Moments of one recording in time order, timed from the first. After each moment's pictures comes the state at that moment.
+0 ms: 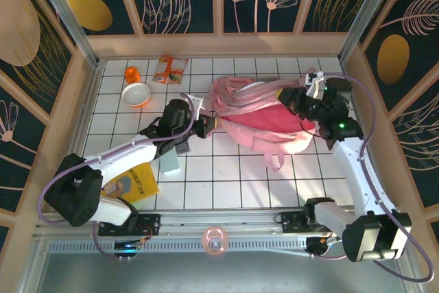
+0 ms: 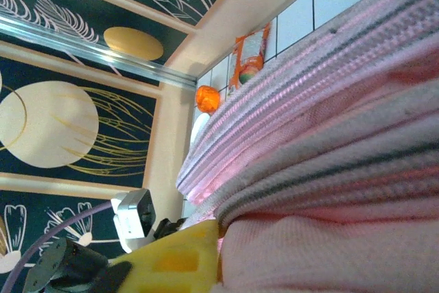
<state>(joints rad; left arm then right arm) -0.63 1.41 0.80 0.12 0.27 -0.44 0.09 1.06 0.94 -0.29 -0.70 0.83</state>
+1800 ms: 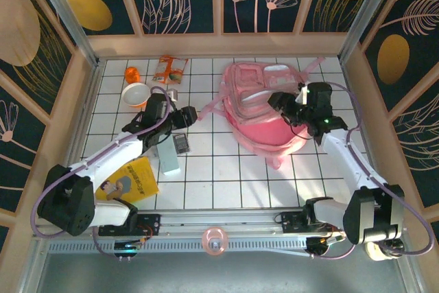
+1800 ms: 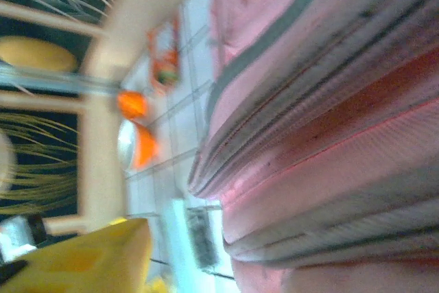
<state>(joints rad) -0.46 1.33 0.82 -0.16 0.10 -0.66 0.16 1.19 0.87 -0.32 -0.49 0.83</state>
